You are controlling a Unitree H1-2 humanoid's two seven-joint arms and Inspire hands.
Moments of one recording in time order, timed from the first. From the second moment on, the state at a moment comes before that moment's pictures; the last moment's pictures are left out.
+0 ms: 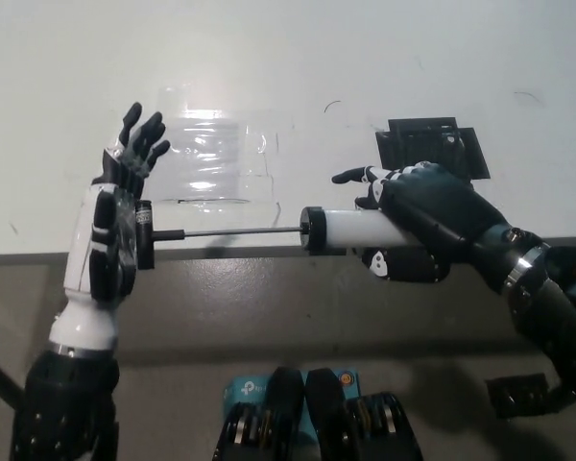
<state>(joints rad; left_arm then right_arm) -0.26 0.08 0.03 -0.21 -0.05 -0.17 -0.09 -0.61 -0.43 0.45 -0.33 -0.64 0.23 0.51</state>
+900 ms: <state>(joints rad) -0.25 0.08 0.00 -0.26 -0.06 -0.14 -0.09 -0.61 -0.38 0.44 -0.32 -0.65 0.23 0.54</state>
